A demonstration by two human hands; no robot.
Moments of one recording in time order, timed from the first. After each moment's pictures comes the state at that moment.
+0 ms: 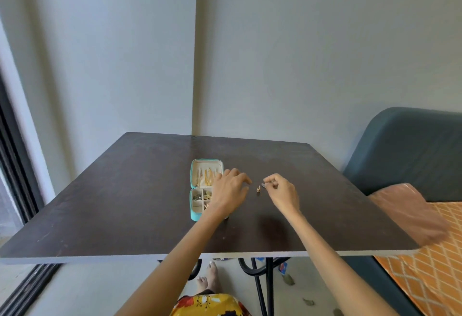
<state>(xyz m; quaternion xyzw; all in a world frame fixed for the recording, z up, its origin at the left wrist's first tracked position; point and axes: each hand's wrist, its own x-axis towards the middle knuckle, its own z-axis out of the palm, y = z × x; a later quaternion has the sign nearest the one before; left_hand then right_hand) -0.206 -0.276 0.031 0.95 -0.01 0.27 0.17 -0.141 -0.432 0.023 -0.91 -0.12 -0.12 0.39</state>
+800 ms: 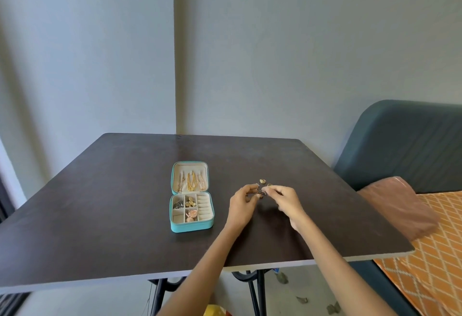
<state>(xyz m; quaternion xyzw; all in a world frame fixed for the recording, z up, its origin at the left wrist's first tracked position) -0.164 -0.341 -0.014 0.79 0.02 0.19 0.58 -0.107 -0.473 0.001 -0.81 -0.09 0.02 0.58</state>
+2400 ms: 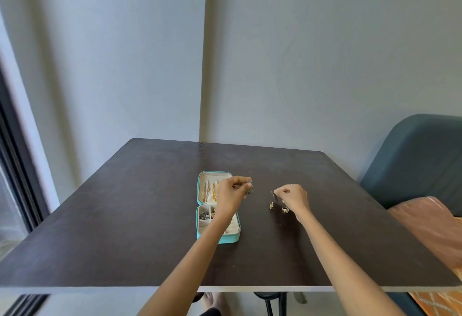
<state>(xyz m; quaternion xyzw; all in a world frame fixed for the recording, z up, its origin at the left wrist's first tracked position) -0.171 -0.254 0.034 0.73 0.10 0.25 0.62 -0.070 -0.415 0.021 -0.90 -0.05 -0.03 0.43</state>
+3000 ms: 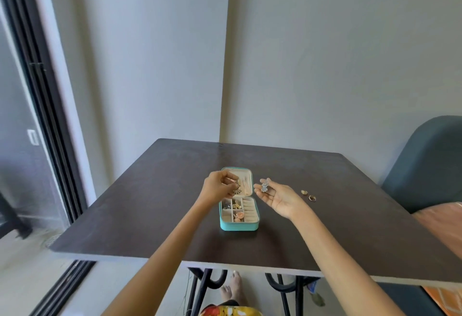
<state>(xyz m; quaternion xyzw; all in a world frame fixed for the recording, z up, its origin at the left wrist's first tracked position) -0.235 -0.185 0.058 0.81 0.11 0.18 0.55 -0.145 -0.354 0.051 -0.52 -0.01 0.28 0.81</state>
